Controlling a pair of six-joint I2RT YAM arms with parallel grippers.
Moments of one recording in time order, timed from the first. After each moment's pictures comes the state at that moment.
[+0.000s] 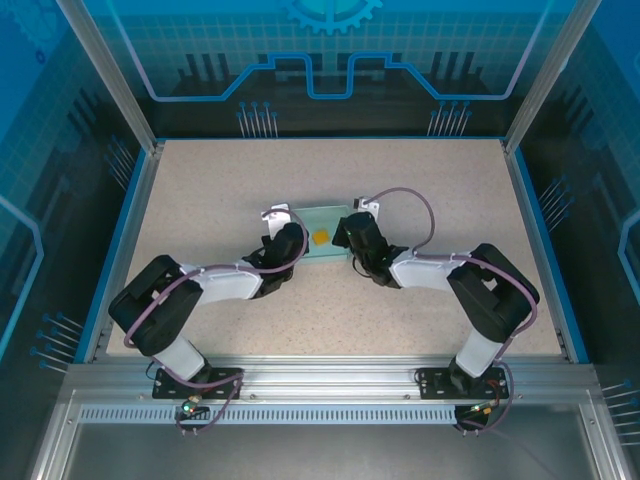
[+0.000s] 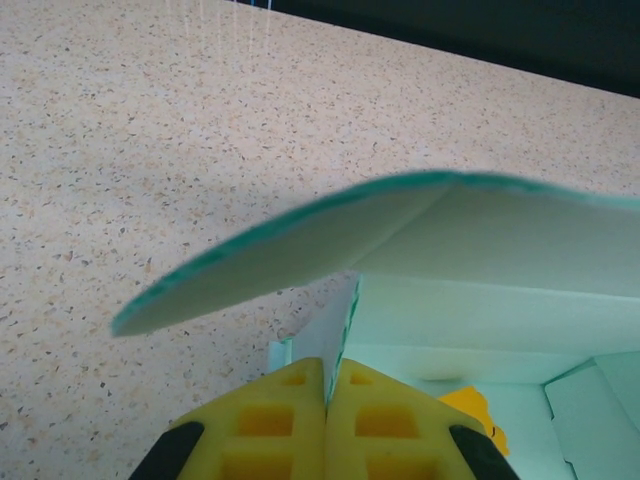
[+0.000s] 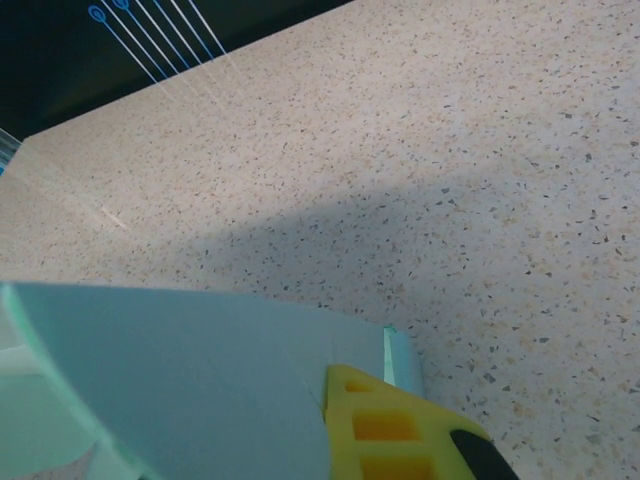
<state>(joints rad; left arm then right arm) -0.68 1.61 0.71 0.33 -0.64 -0.61 0.71 1.70 0.82 0.37 0.38 0.68</state>
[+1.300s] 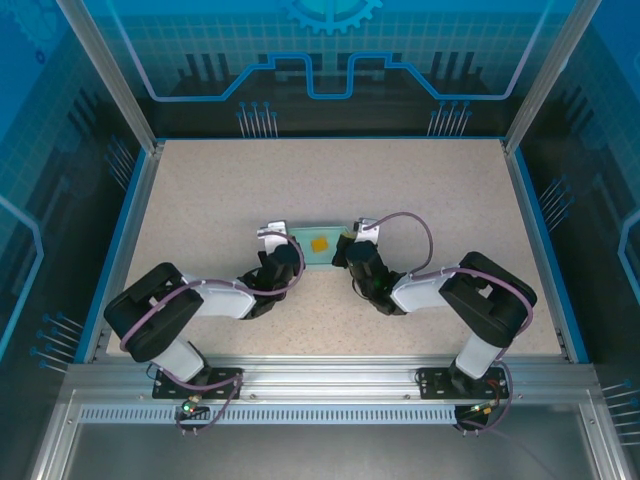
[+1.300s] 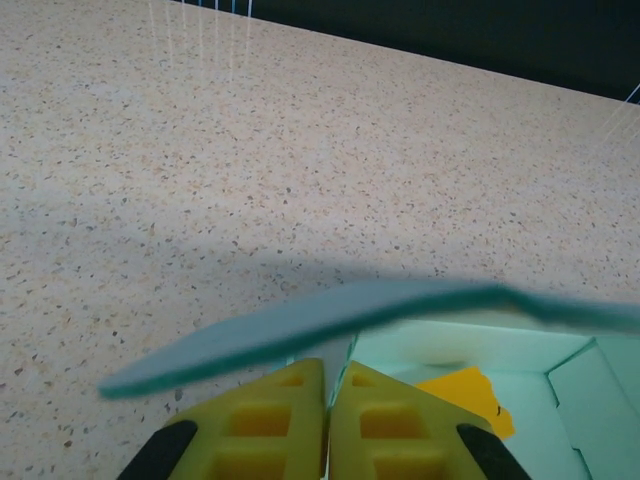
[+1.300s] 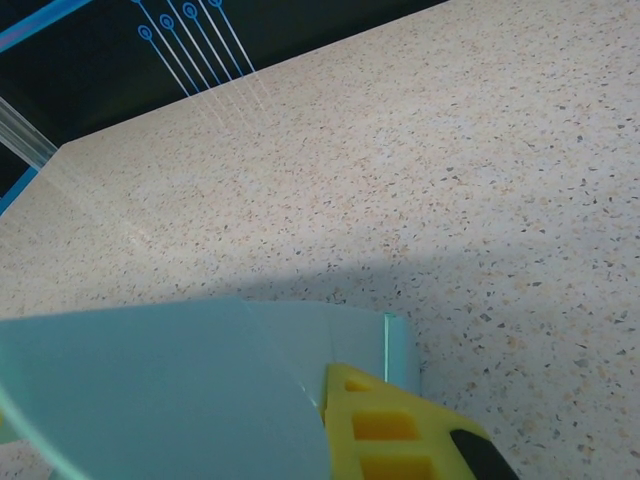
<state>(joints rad) -0.72 1.57 0.51 0.57 -0.66 -0.56 0.83 1.69 0.62 0.67 0.52 0.64</state>
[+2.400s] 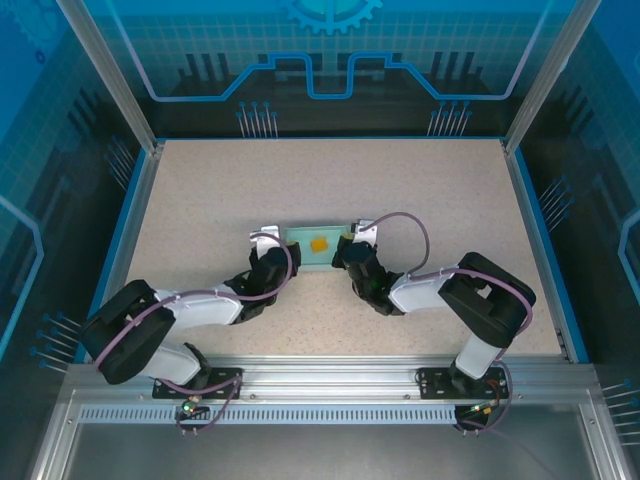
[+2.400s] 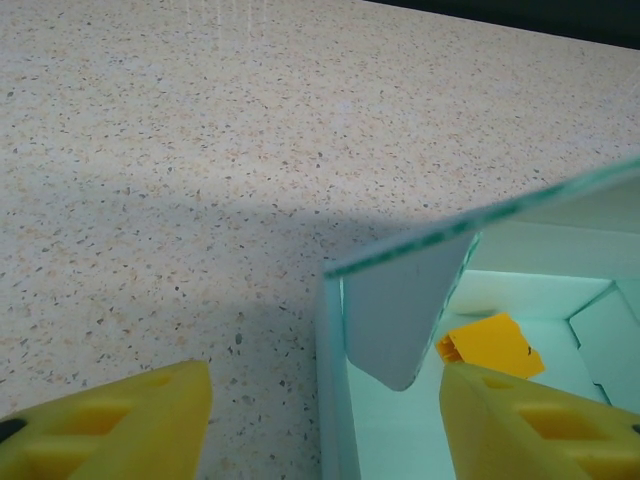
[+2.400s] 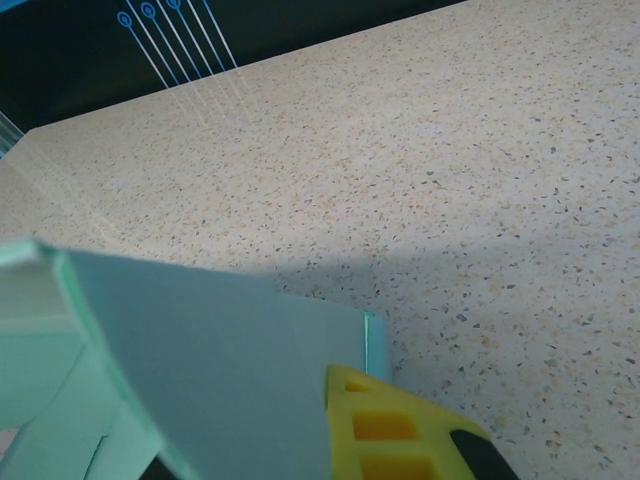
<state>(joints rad) -0.72 1.40 0.48 0.35 -0.62 -0.57 0.84 1.69 0.64 0.62 0.58 0.59</state>
